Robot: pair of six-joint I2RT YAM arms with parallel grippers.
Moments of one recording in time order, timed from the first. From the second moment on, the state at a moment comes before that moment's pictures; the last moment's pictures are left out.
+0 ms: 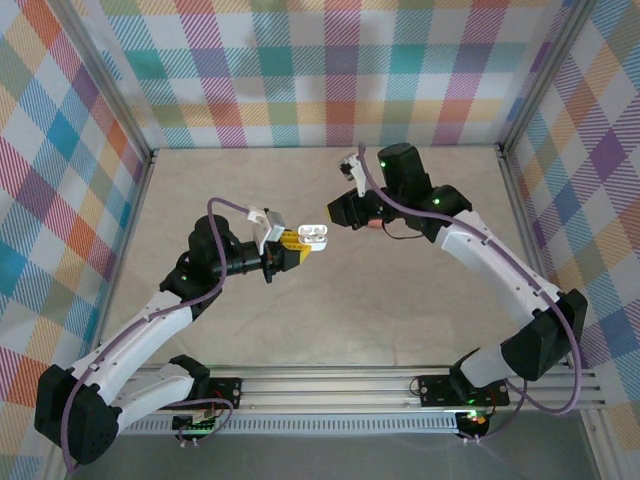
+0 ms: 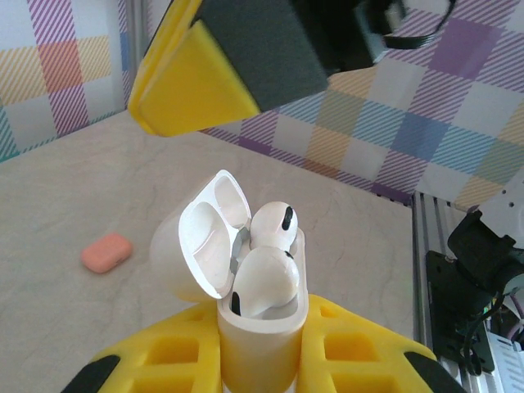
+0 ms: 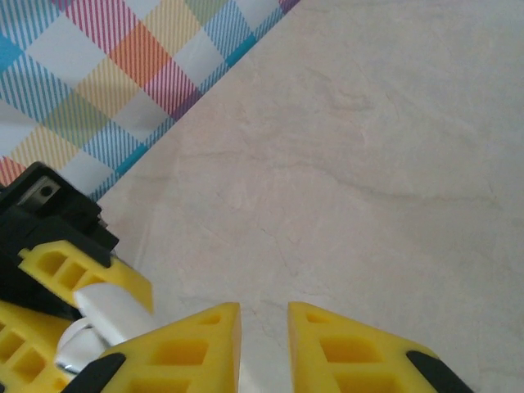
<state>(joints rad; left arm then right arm) -0.50 1.00 0.72 0.08 0.71 -0.03 0.58 1.46 1.47 -0.64 -0.54 0.17</state>
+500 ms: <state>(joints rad) -0.50 1.02 0.74 0.09 0.74 -0.02 0.52 1.56 1.46 -0.59 -0.91 0.30</state>
